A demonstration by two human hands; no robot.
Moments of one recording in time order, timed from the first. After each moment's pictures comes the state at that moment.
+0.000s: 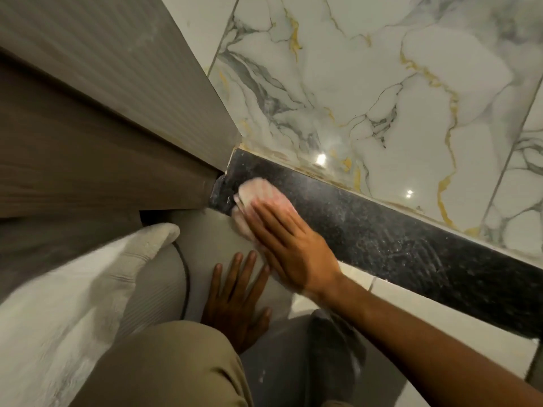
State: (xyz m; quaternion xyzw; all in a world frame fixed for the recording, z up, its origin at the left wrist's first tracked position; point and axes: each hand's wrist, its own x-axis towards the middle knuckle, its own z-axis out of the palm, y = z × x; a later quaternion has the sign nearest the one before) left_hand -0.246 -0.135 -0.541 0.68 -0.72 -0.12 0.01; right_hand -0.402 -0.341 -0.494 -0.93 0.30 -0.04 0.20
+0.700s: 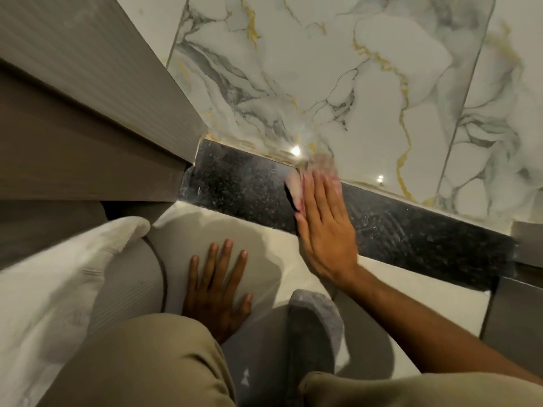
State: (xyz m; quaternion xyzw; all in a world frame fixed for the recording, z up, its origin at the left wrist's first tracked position) left_hand -0.245 -0.136 -0.540 0.68 -0.73 -0.11 0.02; right_hand -0.471 -0.341 -0.483 -0.83 0.54 0.01 0.16
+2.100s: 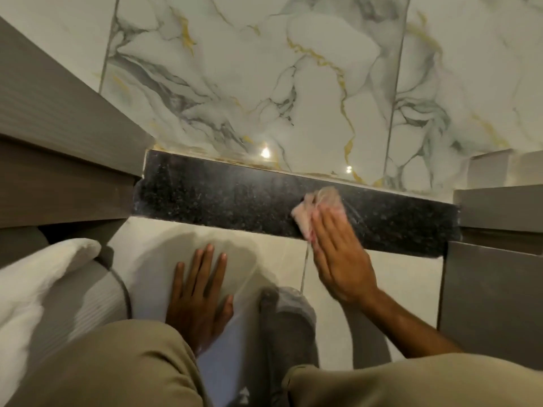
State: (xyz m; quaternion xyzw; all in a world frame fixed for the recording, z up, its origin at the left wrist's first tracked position) left_hand -0.258 -0.147 -0.544 0.63 -0.76 -0.12 0.04; right_hand -0.584 -0.289 -0.480 -0.82 0.55 0.00 0.16
